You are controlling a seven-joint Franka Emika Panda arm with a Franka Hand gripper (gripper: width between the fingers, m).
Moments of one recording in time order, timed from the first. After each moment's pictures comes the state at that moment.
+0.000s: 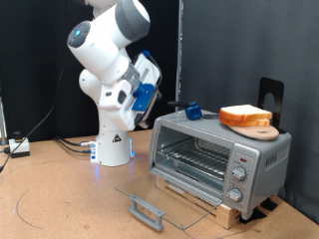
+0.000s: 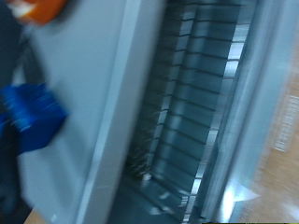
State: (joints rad) arm 0.12 -0.27 -0.40 -2.35 0.59 1.66 -0.33
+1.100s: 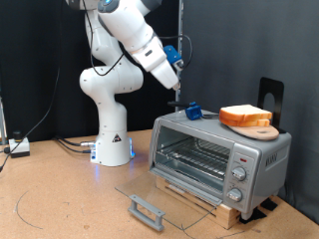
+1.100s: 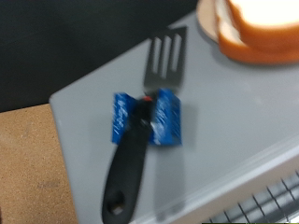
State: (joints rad) arm 0.21 -0.56 -0.31 -2.46 0.58 1.63 -0.80
